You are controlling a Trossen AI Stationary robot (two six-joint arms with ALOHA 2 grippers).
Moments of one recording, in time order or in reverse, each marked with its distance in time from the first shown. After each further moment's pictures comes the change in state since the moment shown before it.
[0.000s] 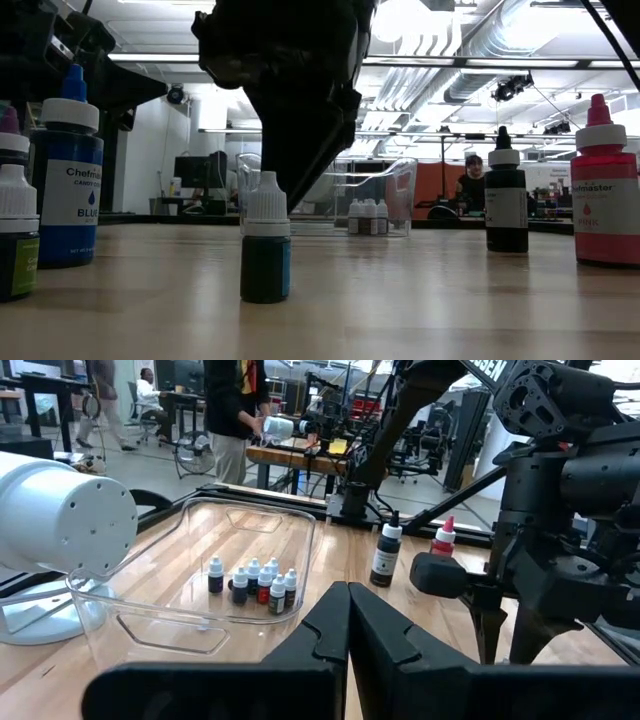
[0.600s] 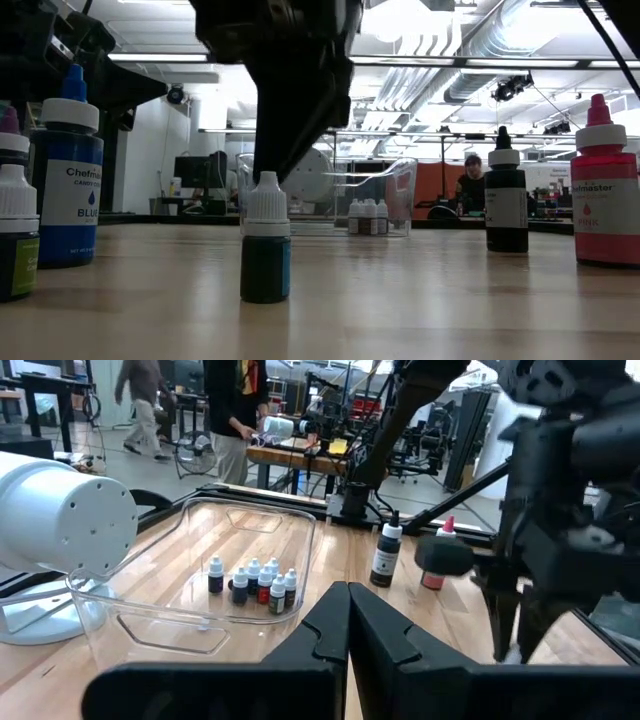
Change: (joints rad) left arm 0.000 0.000 0.000 0.000 0.000 0.000; right arm -0.013 -0.006 0.087 -0.082 -0.024 0.009
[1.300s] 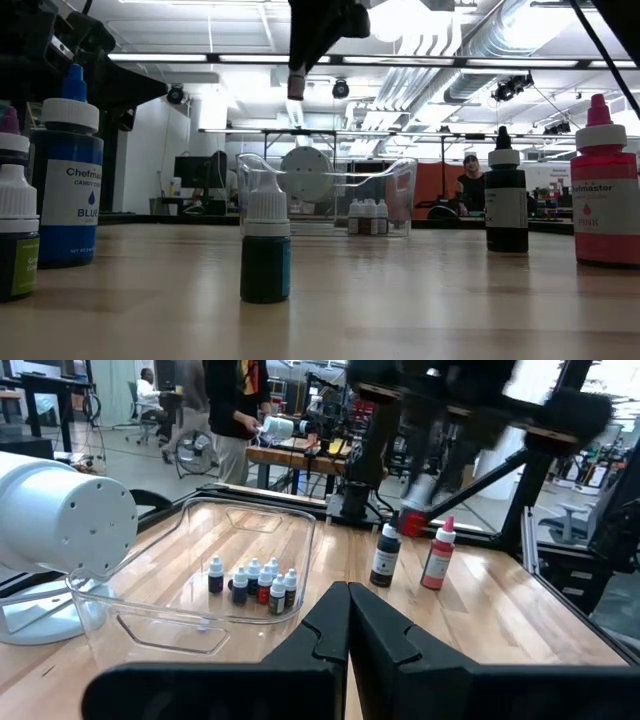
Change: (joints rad) left arm 0.000 0.000 0.000 0.000 0.000 0.000; right arm -0.138 -0.122 0.278 -0.379 0.246 0.050
